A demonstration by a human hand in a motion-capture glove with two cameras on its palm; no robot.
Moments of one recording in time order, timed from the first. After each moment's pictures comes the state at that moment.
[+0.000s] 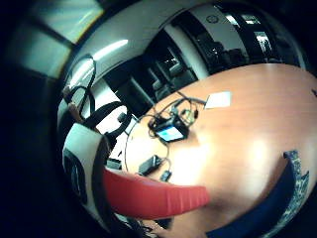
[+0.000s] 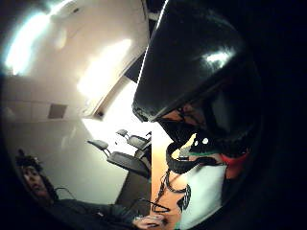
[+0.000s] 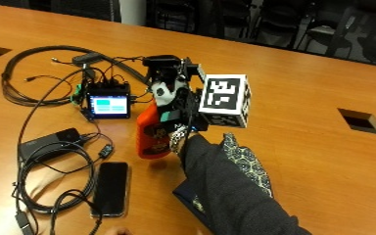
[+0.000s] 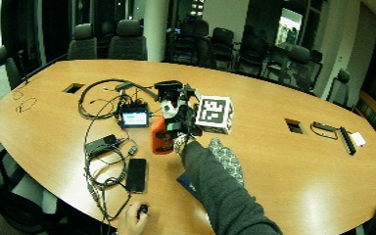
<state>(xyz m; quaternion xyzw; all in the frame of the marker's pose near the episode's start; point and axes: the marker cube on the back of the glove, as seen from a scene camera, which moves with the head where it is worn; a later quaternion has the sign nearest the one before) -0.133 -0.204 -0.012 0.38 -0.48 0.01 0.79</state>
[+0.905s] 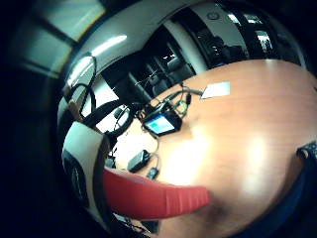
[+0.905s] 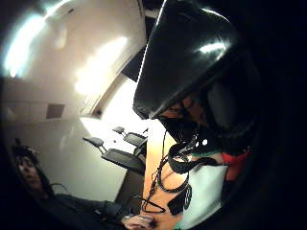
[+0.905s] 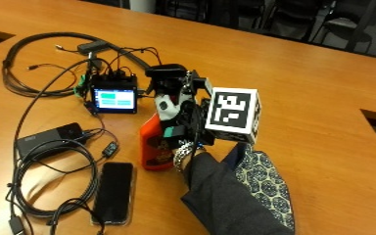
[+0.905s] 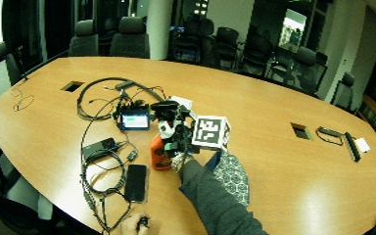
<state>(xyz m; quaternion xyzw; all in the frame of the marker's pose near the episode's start) -0.136 -0.162 -0.006 0.40 -0.48 0.00 0.78</state>
